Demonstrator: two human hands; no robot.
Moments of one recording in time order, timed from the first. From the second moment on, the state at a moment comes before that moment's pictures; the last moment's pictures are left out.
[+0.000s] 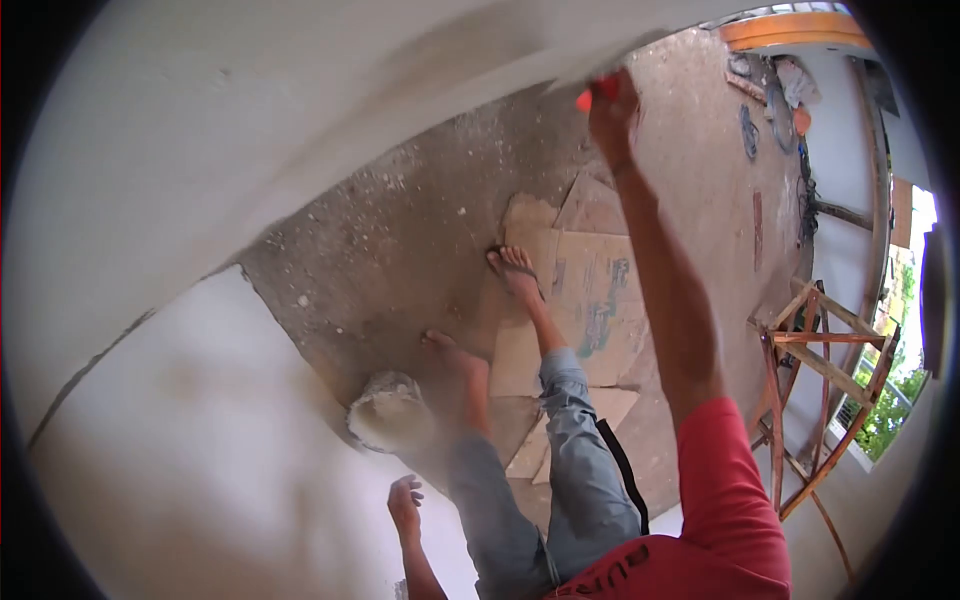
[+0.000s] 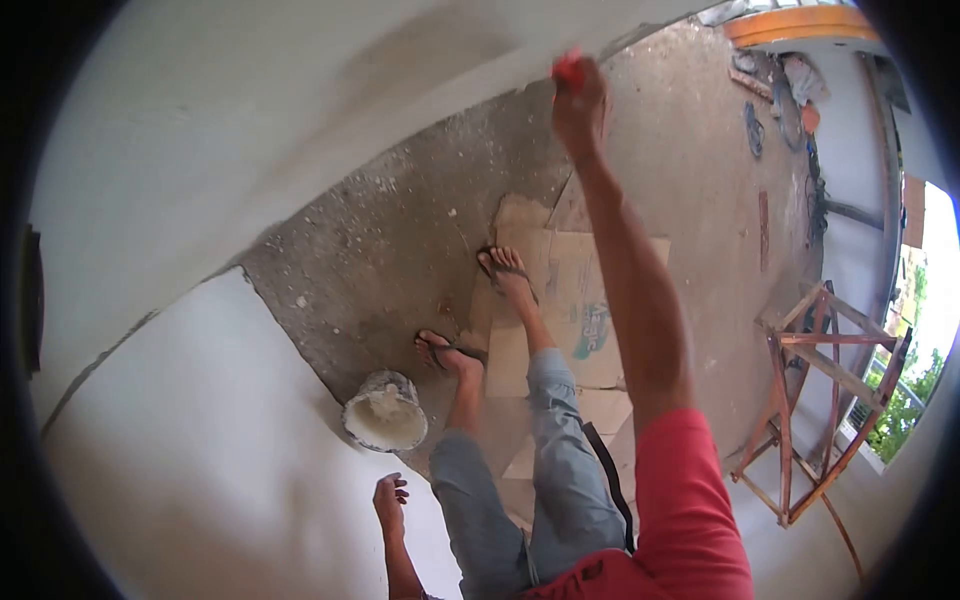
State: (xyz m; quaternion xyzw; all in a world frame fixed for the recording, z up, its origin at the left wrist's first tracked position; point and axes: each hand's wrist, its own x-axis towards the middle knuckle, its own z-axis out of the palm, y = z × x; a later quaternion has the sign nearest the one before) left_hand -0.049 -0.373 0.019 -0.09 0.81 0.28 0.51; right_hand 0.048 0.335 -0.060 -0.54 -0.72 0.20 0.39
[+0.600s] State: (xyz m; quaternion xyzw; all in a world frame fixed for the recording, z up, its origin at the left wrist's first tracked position) left_hand -0.016 -0.368 0.015 -0.19 0.76 0.35 0.51; right_hand -0.200 0.135 -0.058 -0.39 -0.82 0.28 0.31
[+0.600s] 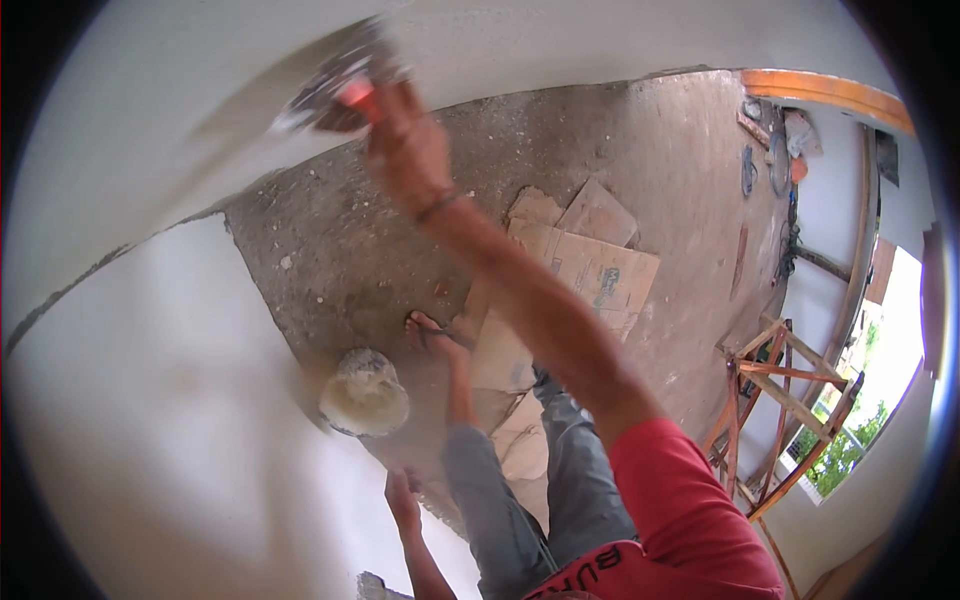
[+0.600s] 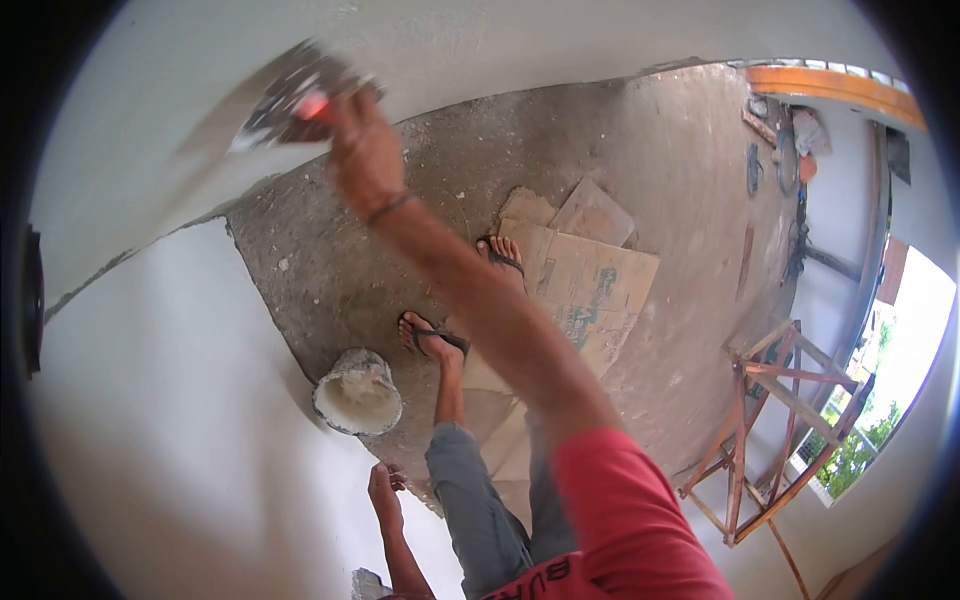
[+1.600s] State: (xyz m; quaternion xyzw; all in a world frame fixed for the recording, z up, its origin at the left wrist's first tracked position) left_hand -0.117 -0.279 0.197 -0.07 0.77 0.55 0.31; right_hand 0.135 0.185 0.353 -0.22 -0.20 0.82 0.49
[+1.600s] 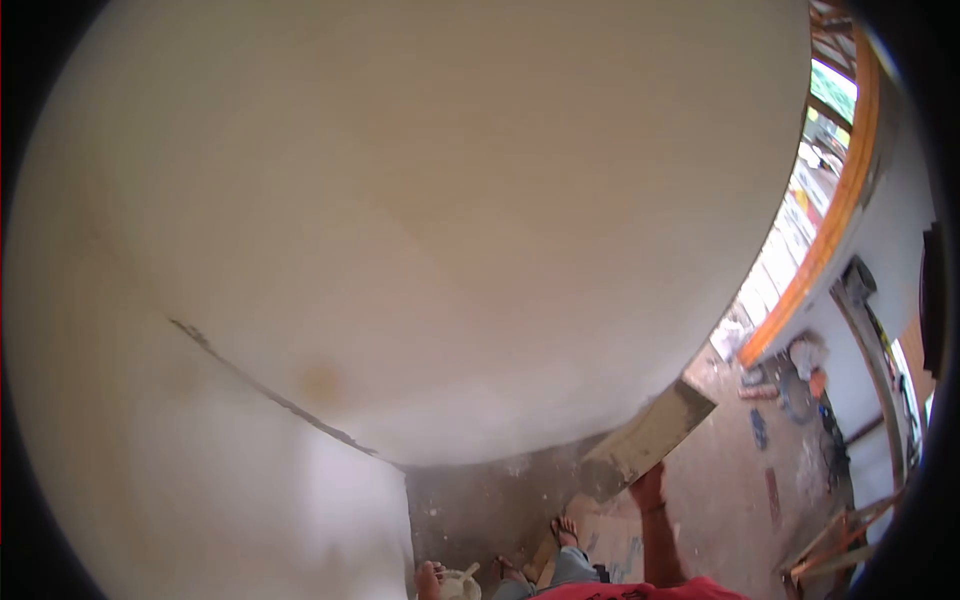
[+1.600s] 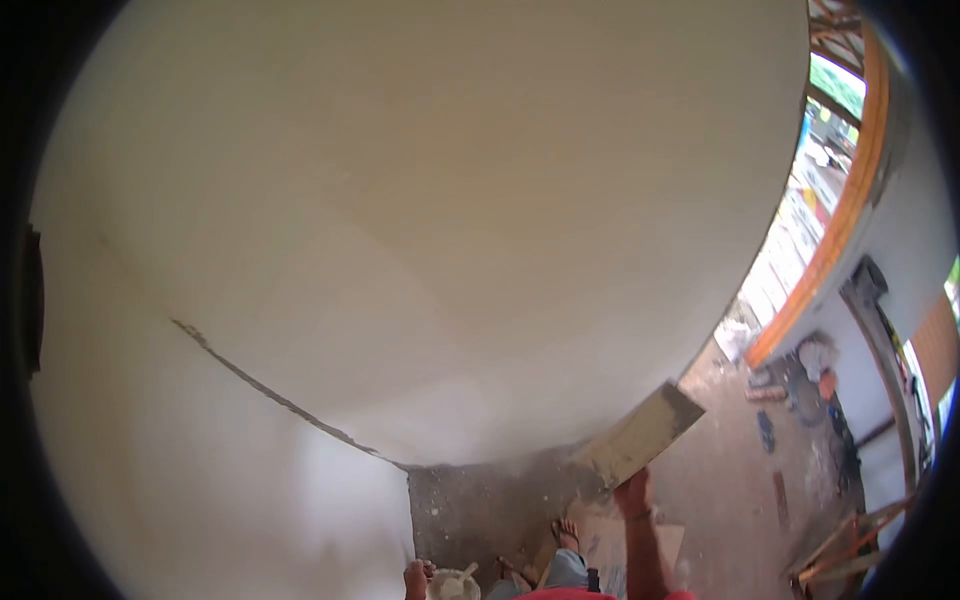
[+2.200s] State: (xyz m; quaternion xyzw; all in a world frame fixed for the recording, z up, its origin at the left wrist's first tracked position) left_hand -0.185 -0.175 0.233 -0.09 0.63 0.74 0.21; right_hand -0.023 0.201 0.804 0.04 -0.84 0.14 0.52
